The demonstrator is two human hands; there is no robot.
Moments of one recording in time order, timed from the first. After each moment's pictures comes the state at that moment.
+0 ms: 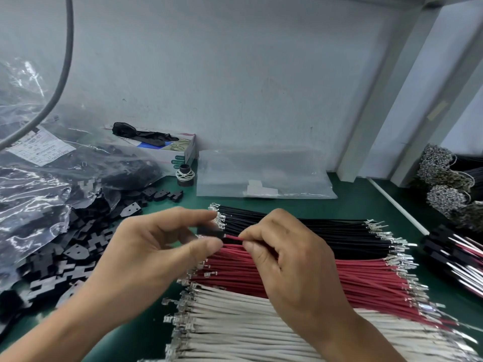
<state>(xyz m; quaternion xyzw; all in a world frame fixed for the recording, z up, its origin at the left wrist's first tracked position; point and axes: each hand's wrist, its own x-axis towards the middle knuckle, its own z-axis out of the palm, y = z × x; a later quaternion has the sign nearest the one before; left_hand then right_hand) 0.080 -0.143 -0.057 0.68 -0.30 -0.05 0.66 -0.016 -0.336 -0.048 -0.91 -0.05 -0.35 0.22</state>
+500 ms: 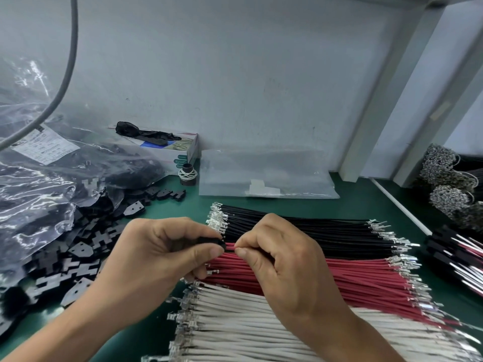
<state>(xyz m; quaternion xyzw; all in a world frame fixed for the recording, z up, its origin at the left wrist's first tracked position) 0.079 -0.145 -0.063 0.67 -0.31 -0.06 0.67 -0.014 -0.334 -0.048 -0.91 -0.09 -0.32 0.25</state>
